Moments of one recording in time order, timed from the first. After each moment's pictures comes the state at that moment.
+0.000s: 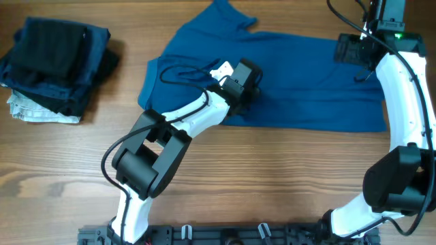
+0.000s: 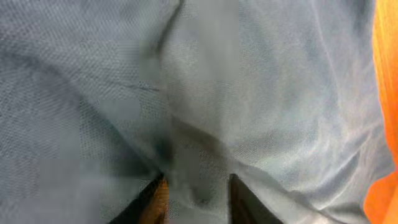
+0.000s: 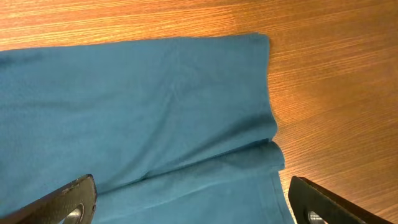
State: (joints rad) left arm -0.68 2.11 1.38 -0.19 -0.03 -1.31; right arm -0.12 1.79 1.63 -0.88 0.23 0.07
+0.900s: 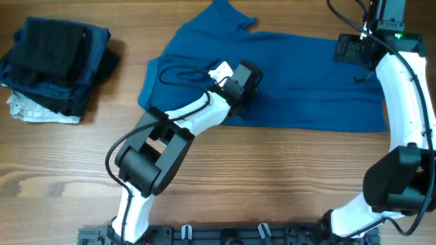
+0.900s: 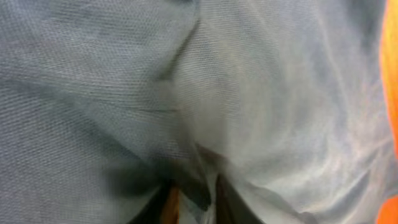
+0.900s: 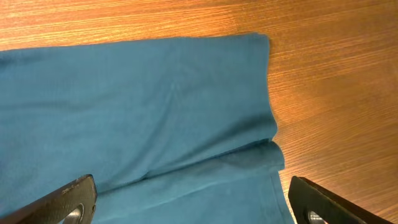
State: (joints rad) left arm -0.68 2.13 1.38 -0.16 -0.09 -1.31; right arm -0.12 1.79 1.63 -0.88 0.23 0.07
